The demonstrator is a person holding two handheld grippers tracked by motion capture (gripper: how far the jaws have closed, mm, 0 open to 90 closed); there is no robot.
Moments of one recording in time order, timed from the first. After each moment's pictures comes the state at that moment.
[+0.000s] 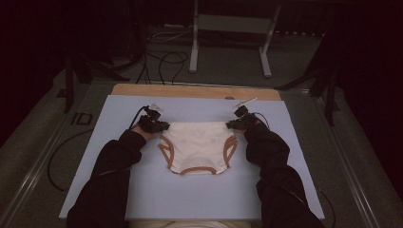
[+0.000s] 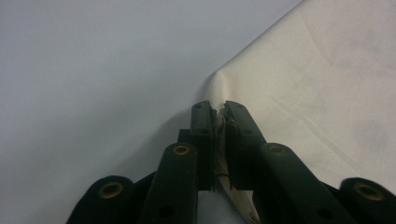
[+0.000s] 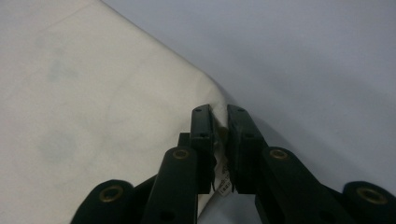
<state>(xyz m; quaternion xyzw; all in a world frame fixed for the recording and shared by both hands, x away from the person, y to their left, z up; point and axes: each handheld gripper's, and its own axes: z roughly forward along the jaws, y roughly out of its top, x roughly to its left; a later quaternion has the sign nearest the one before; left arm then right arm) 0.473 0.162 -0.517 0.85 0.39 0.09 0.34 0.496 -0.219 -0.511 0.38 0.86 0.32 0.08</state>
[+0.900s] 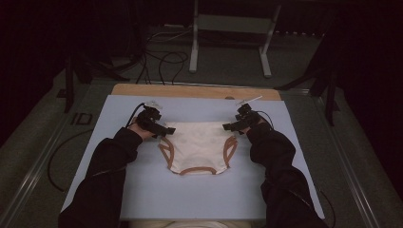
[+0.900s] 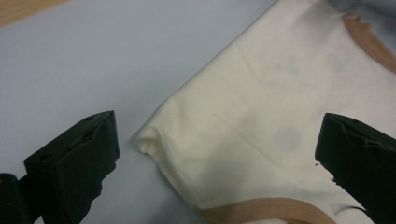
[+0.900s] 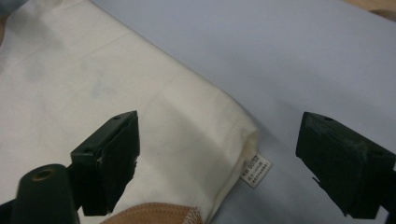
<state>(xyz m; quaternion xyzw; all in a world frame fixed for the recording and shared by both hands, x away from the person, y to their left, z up) 0.457 0.163 -0.482 0.85 0.34 0.06 0.39 0.486 -0.224 -0.490 0.38 0.85 0.35 0.07</state>
